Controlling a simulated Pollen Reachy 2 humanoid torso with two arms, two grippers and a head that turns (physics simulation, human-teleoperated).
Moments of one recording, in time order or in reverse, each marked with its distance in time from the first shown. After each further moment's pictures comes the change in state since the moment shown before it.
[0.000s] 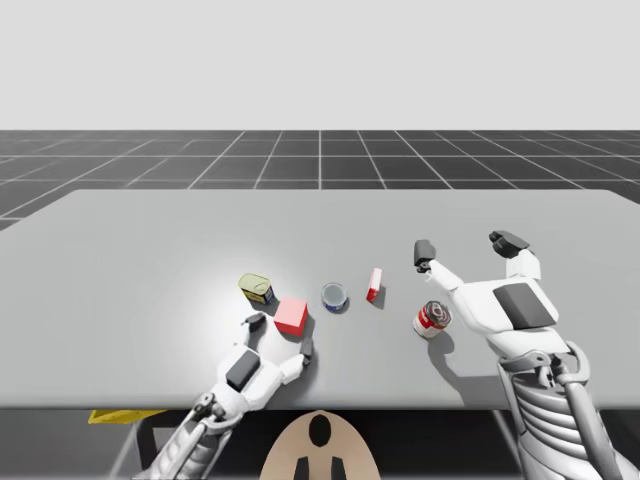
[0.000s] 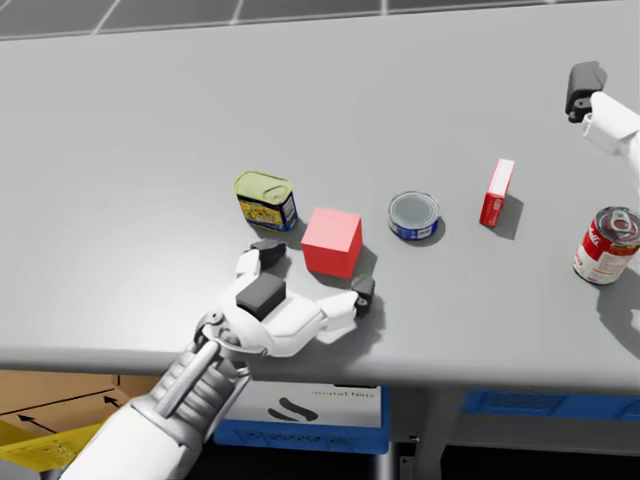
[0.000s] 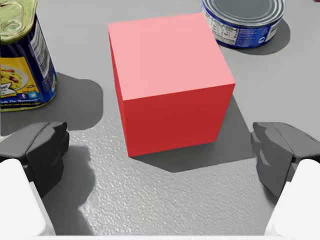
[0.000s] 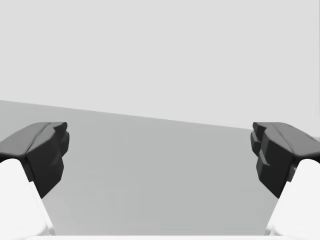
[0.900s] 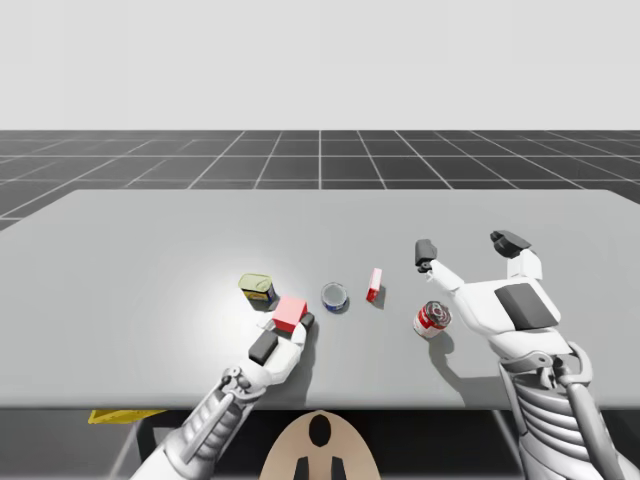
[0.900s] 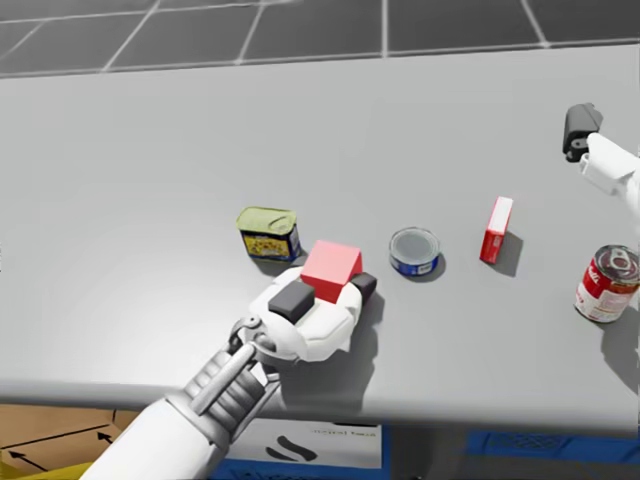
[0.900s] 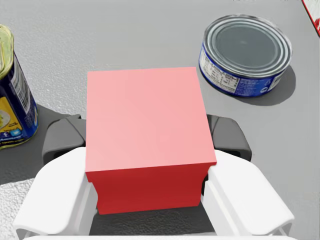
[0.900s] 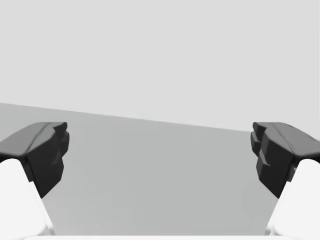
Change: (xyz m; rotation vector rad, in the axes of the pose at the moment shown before) left arm 0.018 -0.013 -0.035 0.044 -0.001 0.049; right arm 0.001 -0.001 0.001 0.003 -0.009 -0.004
